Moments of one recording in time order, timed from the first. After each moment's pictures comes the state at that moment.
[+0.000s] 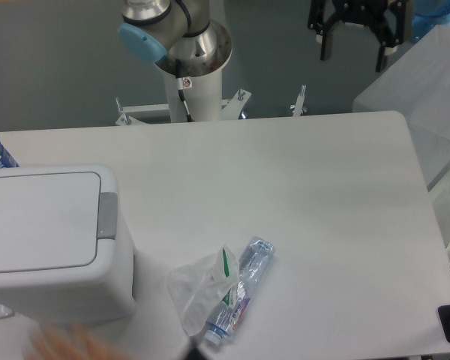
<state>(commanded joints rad) 2.97 -1.44 -1.58 -1.37 1.16 1.62</state>
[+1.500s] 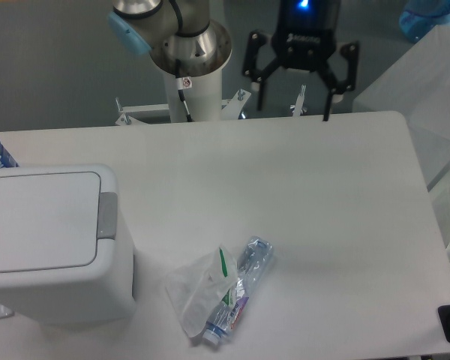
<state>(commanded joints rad) 2.62 -1.55 -1.52 -1.18 1.11 0.75</state>
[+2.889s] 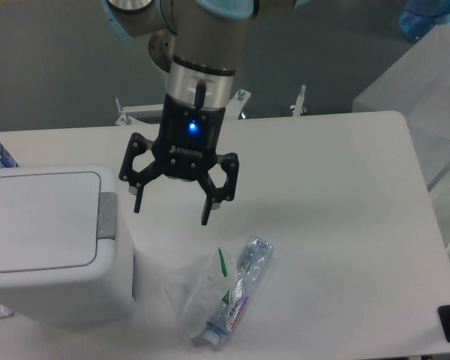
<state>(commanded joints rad) 2.35 -1.76 -1.49 -0.96 1.12 0.29</state>
